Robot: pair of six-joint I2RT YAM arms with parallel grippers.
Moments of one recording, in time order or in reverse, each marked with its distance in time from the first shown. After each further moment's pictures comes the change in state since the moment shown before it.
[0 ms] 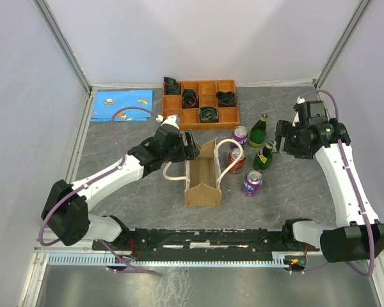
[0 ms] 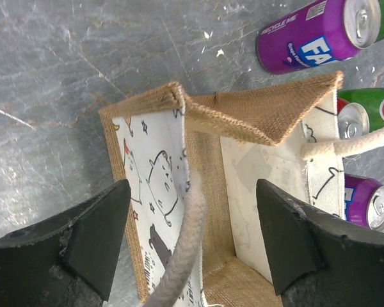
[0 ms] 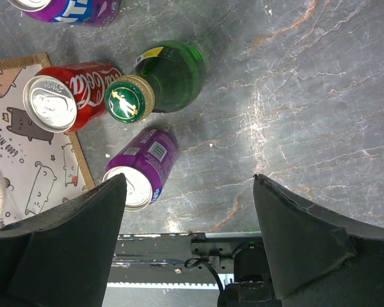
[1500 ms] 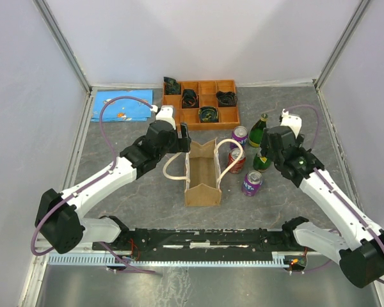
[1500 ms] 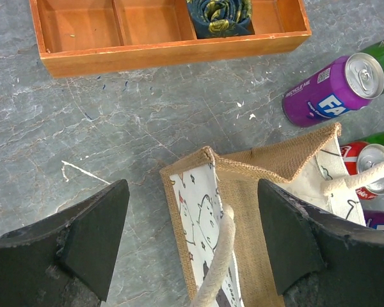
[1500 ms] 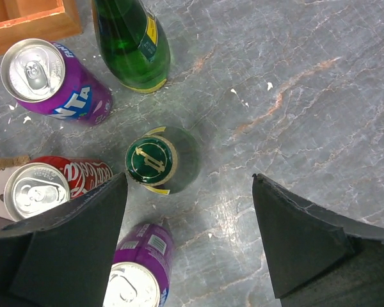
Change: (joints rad) left arm 0.012 -0.090 0.022 0.061 -0.188 0.269; right arm 0.352 -0.190 -0.382 0.497 0.539 0.160
